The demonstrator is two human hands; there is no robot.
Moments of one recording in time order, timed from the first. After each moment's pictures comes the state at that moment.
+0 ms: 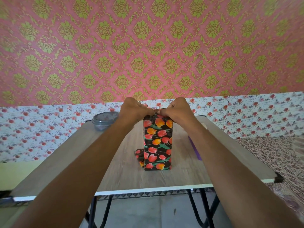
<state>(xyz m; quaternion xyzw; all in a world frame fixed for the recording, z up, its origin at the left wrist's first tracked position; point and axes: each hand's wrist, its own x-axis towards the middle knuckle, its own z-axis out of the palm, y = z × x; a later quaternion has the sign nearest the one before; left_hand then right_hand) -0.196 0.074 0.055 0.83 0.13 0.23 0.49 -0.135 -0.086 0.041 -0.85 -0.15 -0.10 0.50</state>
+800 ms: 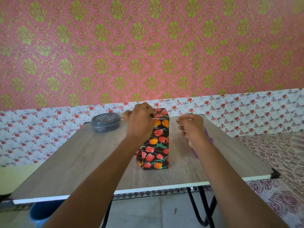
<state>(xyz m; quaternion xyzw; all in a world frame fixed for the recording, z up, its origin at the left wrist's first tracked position) -0.196 0.045 0.003 0.88 -0.02 0.42 0.20 -0.144 -0.129 -0.015 -0.68 0.02 -0.07 0.73</state>
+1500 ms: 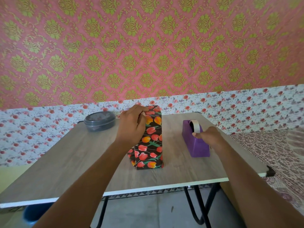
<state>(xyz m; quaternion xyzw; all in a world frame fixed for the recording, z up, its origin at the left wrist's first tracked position) -0.190 0.057 -0.017 0.83 -0.16 0.46 0.28 -0.073 -0.230 -0.078 -0.89 0.11 -0.01 0.44</state>
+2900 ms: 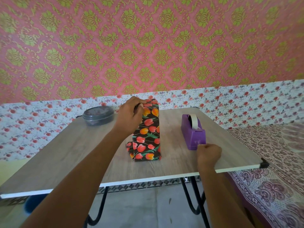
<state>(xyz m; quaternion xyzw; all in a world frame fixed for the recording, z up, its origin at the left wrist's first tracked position) -0.193 0.060 -0.008 0.84 -0.15 0.39 0.34 -0.134 -0.197 -0.154 -0.72 0.22 -0.21 0.63</state>
